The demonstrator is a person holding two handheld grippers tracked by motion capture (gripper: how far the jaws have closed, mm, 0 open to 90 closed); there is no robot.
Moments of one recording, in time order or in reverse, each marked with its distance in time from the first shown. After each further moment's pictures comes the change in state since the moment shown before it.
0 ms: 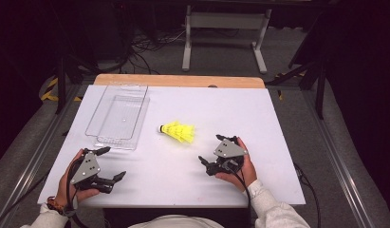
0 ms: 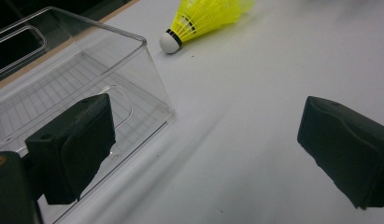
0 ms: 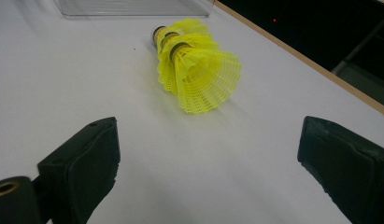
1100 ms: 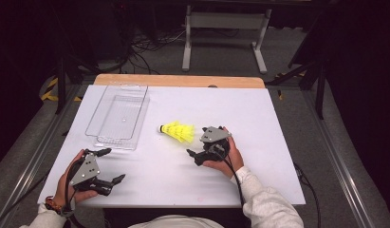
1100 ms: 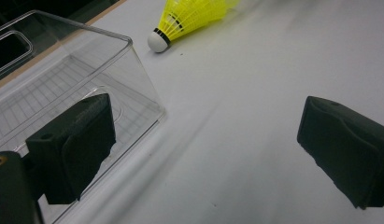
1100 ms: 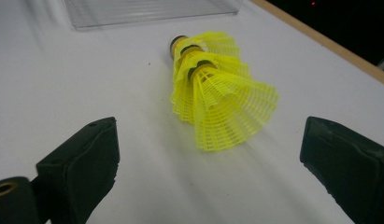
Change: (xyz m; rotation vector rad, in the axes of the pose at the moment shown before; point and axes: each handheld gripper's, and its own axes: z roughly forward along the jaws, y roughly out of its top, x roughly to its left) left arm 0.000 -0.001 -0.003 0.008 -0.046 0.040; right arm -0.008 0.026 0.042 0.044 0.118 0.027
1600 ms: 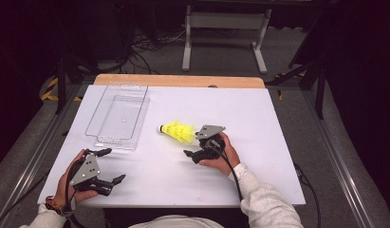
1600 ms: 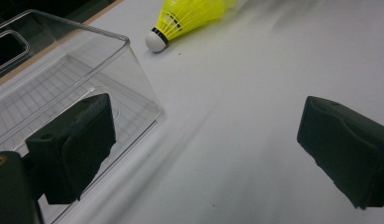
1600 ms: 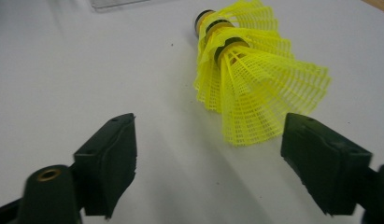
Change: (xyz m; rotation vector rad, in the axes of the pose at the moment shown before) left arm 0.000 0.000 0.001 0.005 -0.007 0.004; right arm -0.006 0.000 0.023 0.096 0.142 0.048
